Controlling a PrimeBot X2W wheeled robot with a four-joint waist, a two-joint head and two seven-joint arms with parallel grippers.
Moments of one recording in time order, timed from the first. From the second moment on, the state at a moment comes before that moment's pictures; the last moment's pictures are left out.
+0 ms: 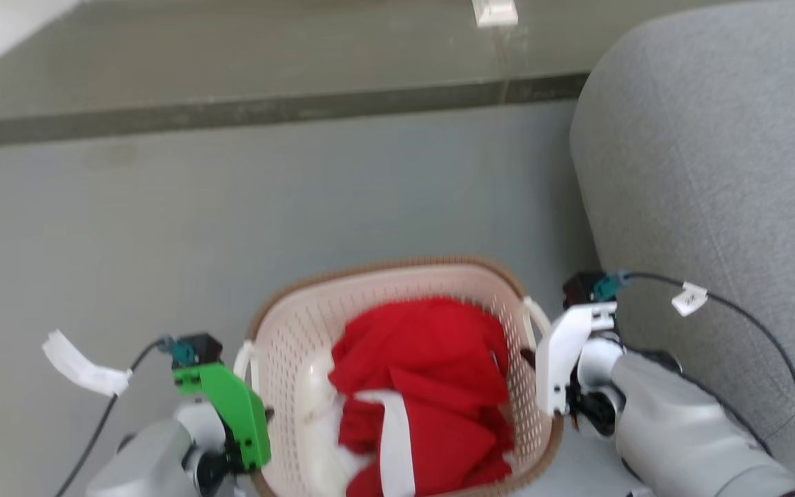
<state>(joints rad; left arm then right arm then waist) -0.56 0.15 -0.94 0.99 -1.18 -0.12 0.23 -0.62 -0.05 0.86 1.12 0.87 0.11 0.17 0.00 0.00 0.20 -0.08</state>
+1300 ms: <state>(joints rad) -0.51 0.14 -0.97 1.02 -1.23 -0.12 0.32 -0.57 -0.06 0.93 1.11 0.94 0.10 0.26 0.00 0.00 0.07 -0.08</state>
